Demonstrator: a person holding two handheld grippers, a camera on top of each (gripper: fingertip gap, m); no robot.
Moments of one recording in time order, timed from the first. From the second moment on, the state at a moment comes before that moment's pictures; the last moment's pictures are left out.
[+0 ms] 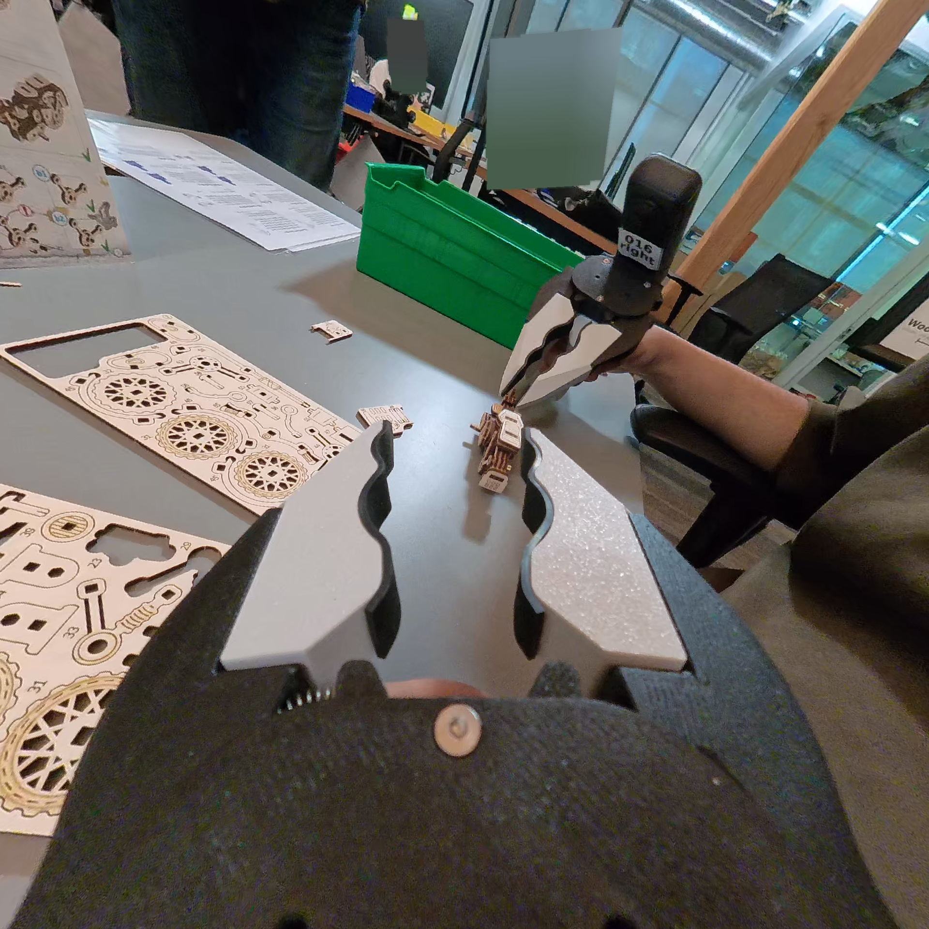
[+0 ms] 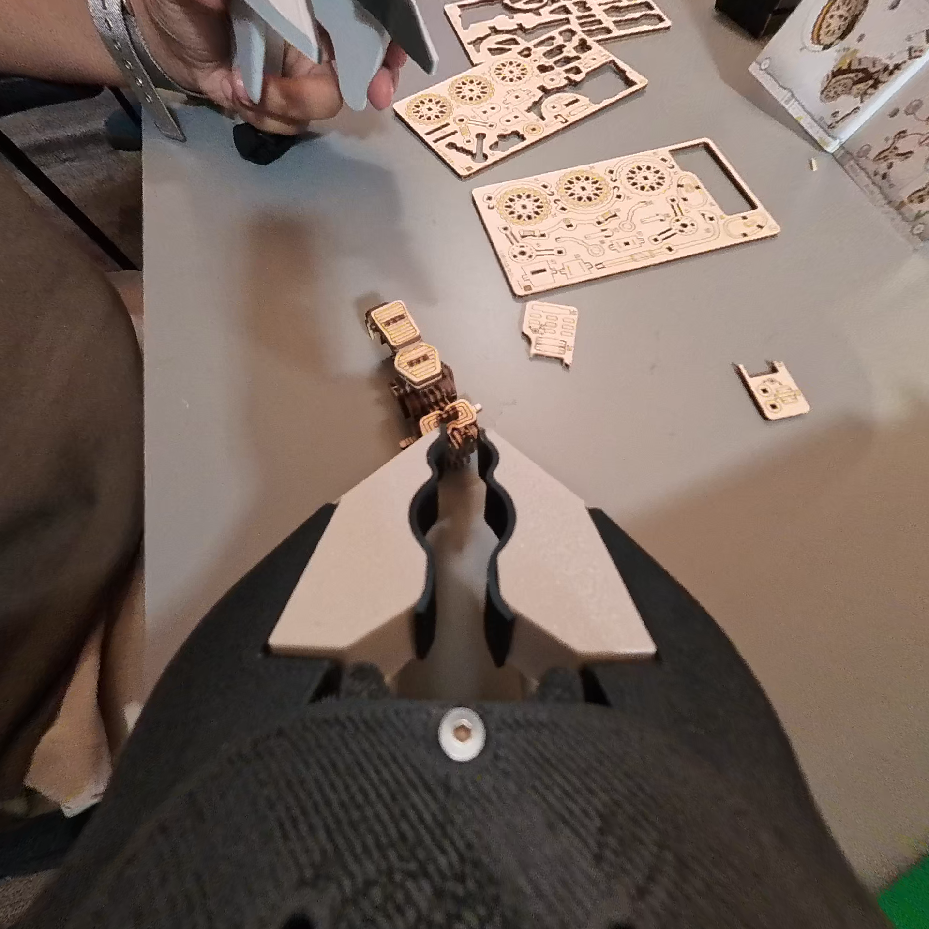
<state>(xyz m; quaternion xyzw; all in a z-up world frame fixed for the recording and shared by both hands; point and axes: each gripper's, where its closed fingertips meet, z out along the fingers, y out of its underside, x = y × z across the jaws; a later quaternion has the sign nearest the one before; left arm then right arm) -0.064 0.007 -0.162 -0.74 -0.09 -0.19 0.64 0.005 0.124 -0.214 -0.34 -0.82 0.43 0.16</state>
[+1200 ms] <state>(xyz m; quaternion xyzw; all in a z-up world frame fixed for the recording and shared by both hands) -0.025 0.018 -0.173 -0.80 -0.09 -0.02 0.59 0.012 0.091 -0.147 -0.39 -0.69 0.49 0.38</state>
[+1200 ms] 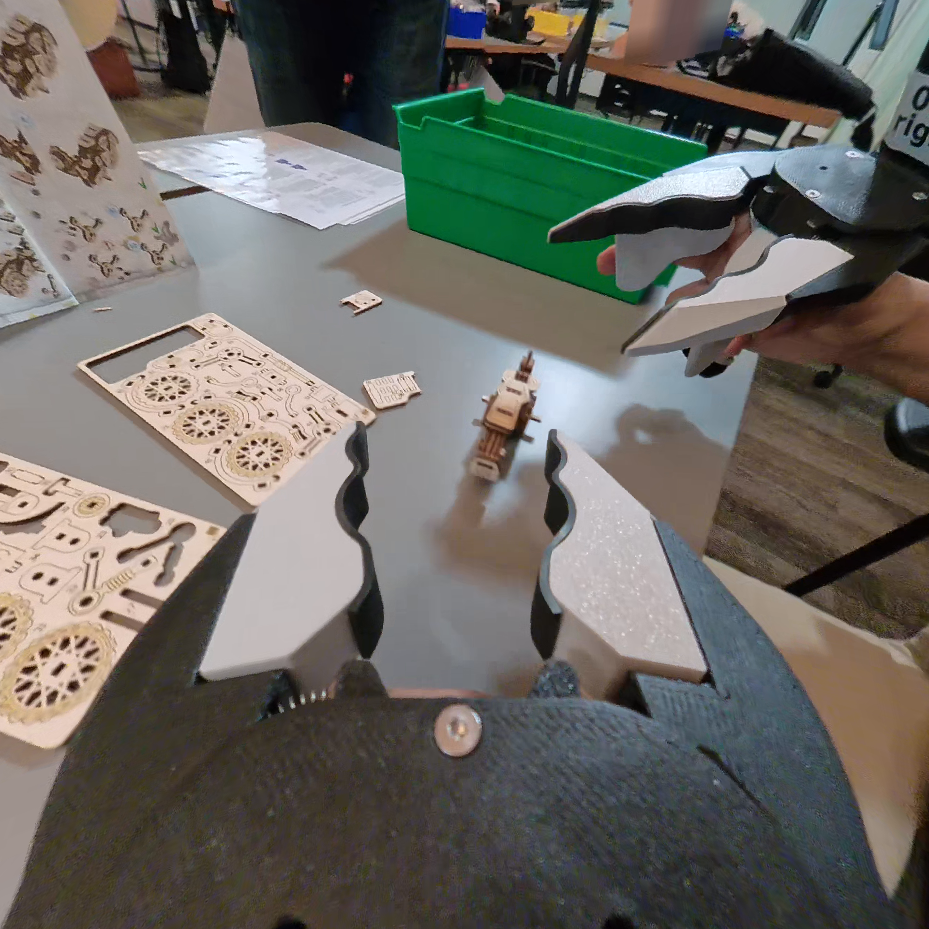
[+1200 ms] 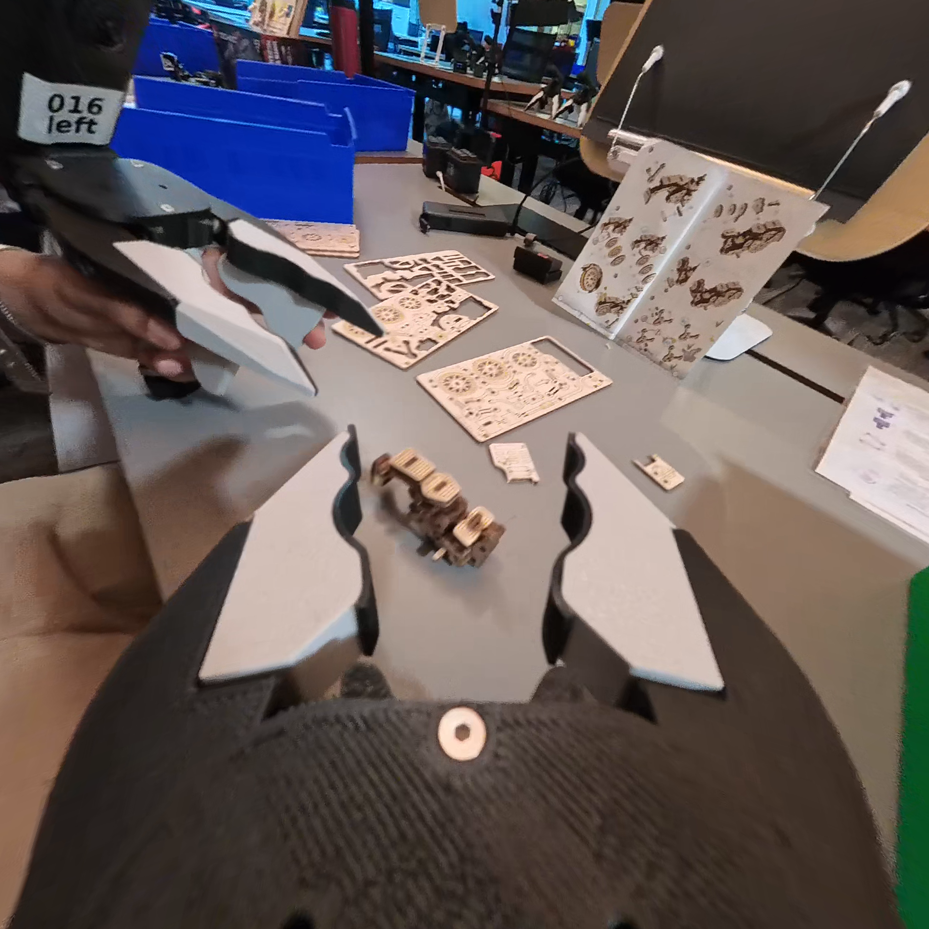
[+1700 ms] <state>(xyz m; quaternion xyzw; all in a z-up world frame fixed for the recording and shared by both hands) -0.084 0.012 -0.158 -0.74 -0.23 0.04 0.63 -0.032 0.124 -0.141 -0.45 -0.60 0.54 0.38</state>
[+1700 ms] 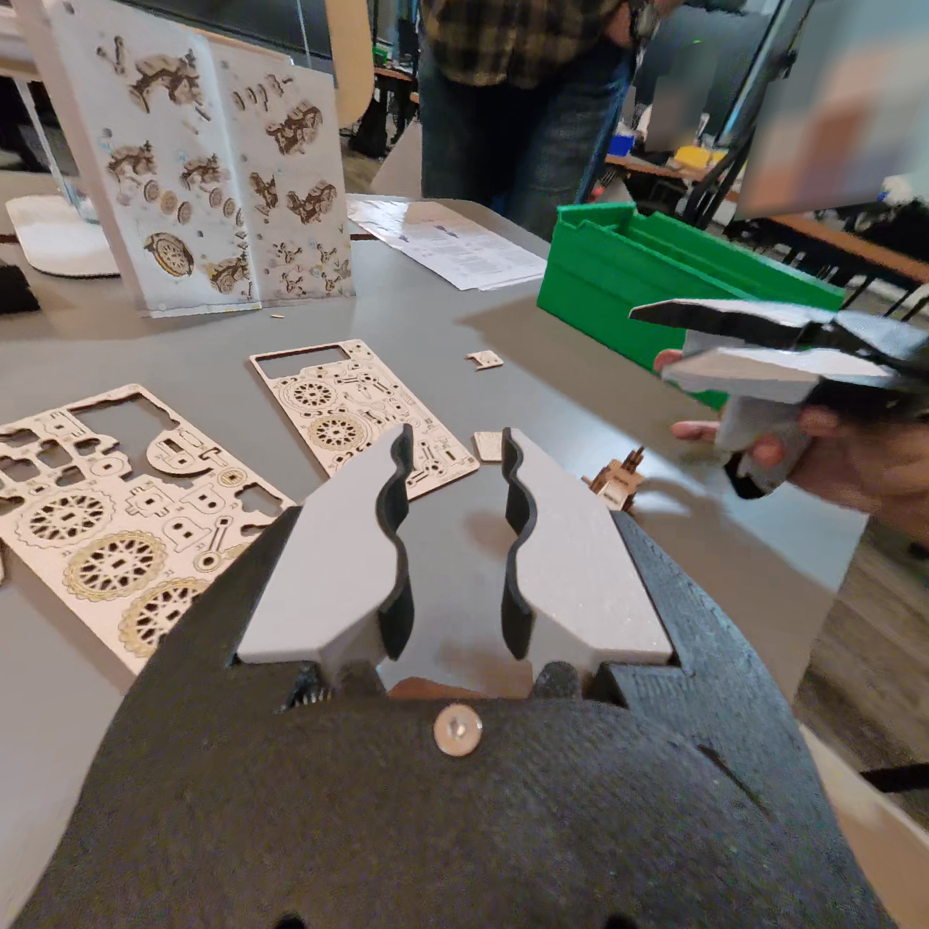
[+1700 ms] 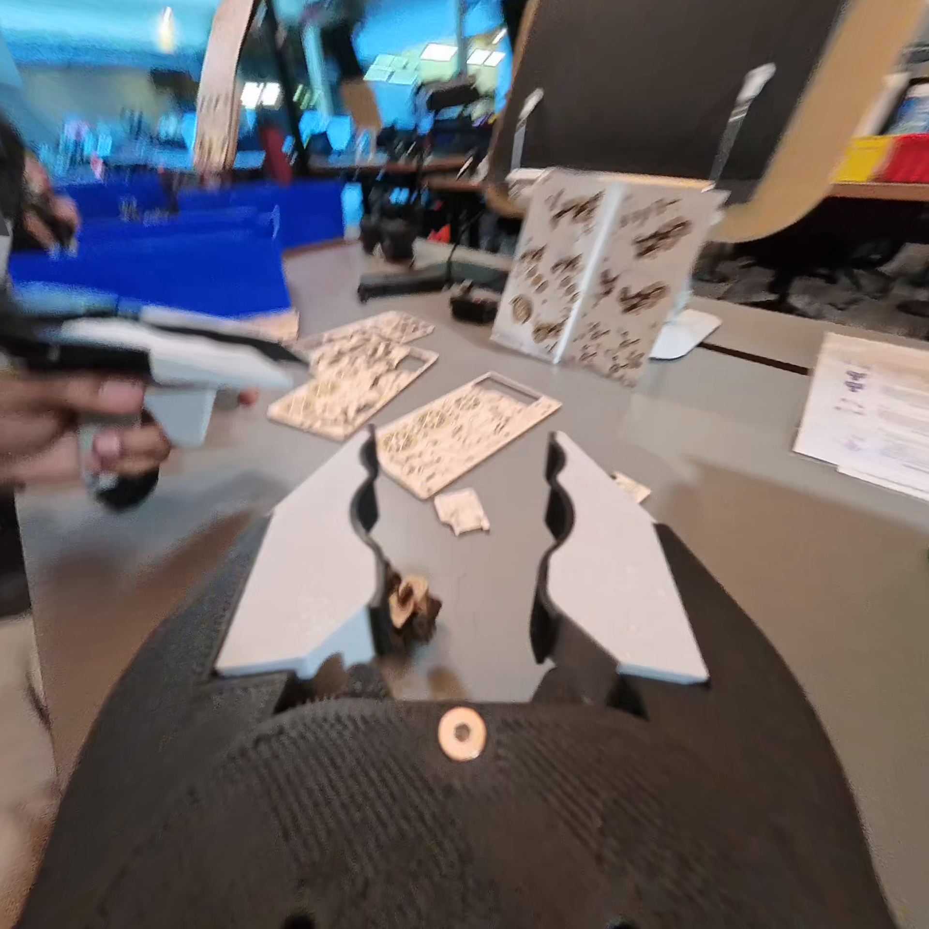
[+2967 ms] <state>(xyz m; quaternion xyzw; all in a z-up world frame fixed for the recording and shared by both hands) -0.126 0.023 -0.181 -0.75 -0.27 -0.02 0.60 -0.067 0.141 -0.170 -0.47 -0.63 0.54 0.31</state>
